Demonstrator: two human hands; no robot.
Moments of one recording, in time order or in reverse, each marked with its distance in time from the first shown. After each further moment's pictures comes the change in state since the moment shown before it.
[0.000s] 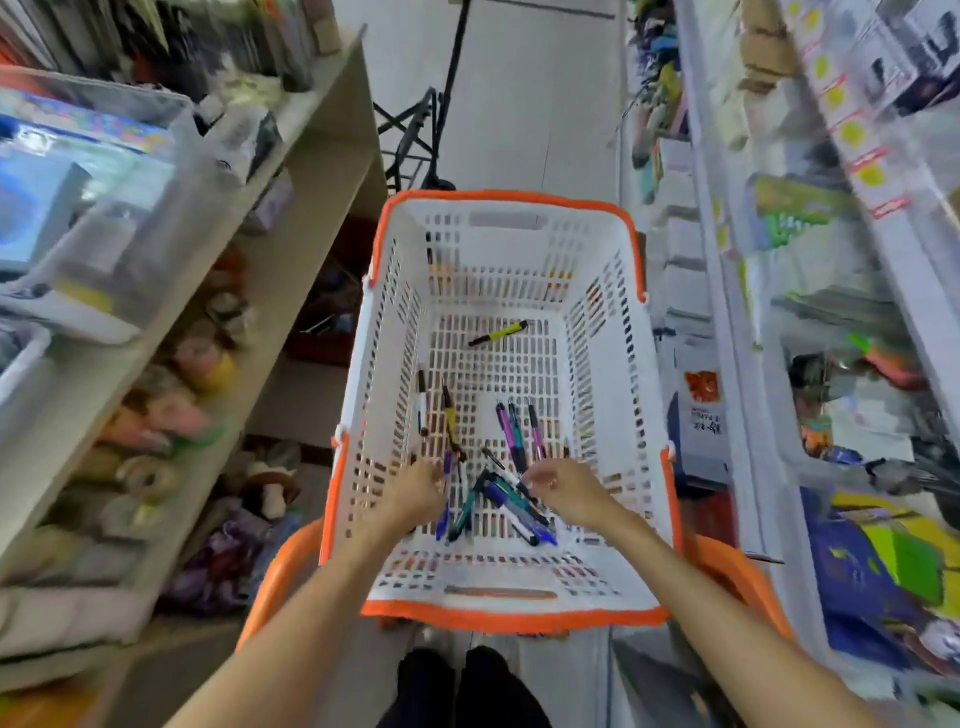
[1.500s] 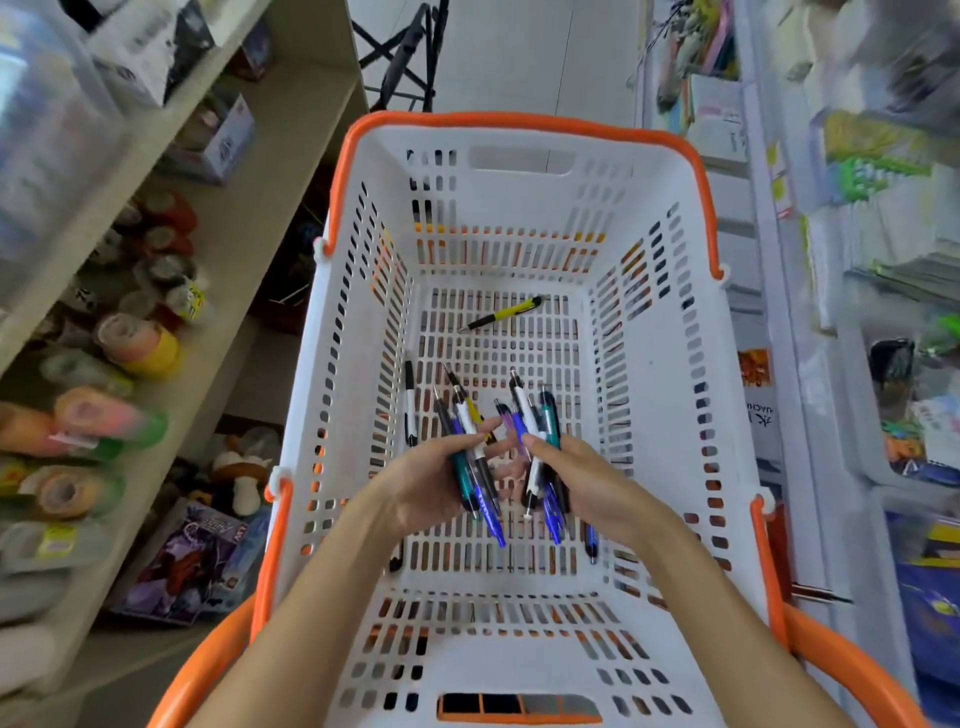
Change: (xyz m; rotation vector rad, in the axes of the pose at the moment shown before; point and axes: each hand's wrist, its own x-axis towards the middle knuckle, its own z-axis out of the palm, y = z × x) left_hand 0.069 0.023 -0.003 -1.479 -0.597 -0.091; right_hand 0.055 -0.013 -0.013 0.857 -0.211 0.068
